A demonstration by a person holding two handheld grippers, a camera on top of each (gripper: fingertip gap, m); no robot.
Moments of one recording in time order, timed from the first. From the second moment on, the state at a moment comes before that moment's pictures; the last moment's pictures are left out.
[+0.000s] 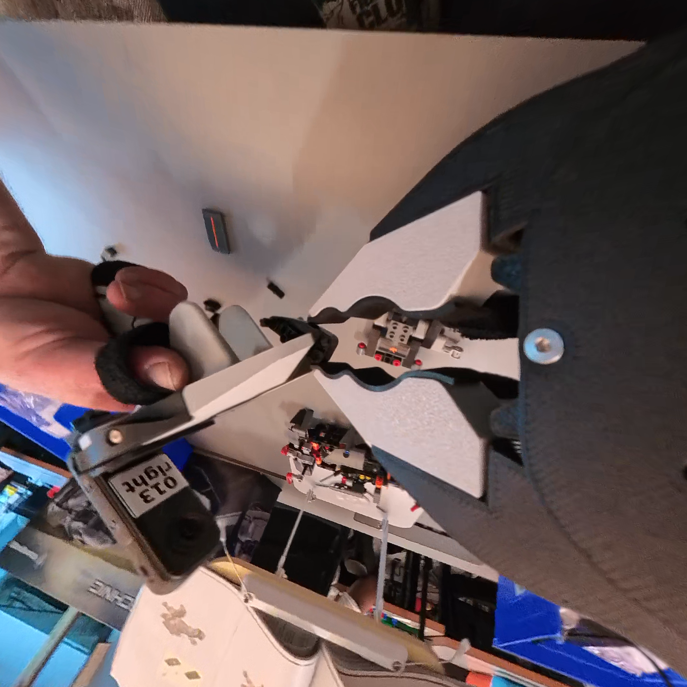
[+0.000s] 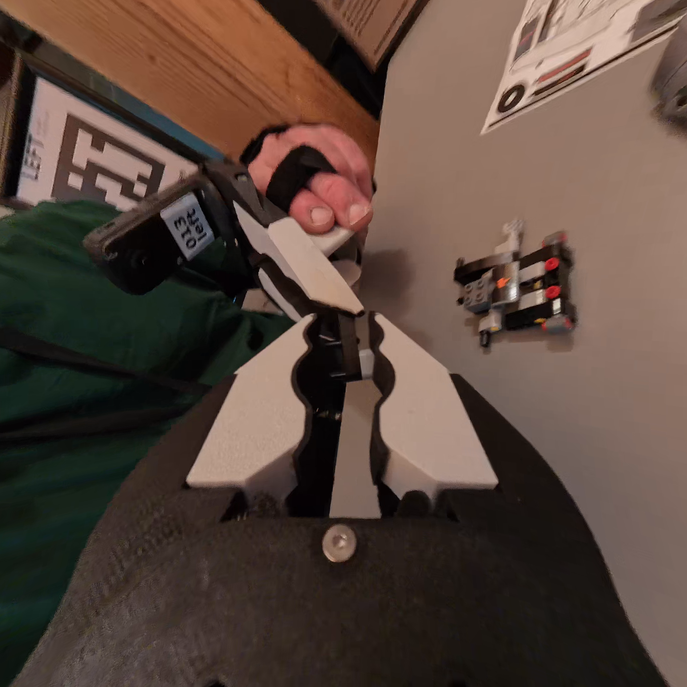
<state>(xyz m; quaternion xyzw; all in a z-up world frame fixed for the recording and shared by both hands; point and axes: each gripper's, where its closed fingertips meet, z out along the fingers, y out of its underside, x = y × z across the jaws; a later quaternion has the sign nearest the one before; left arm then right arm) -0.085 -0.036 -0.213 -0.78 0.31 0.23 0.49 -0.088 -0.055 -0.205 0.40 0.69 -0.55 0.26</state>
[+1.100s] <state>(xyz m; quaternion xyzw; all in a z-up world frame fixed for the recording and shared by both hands) -0.116 -0.037 -0.173 -0.65 -0.21 -0.32 0.66 -0.124 -0.015 -0.182 0.31 0.79 -0.36 -0.38</state>
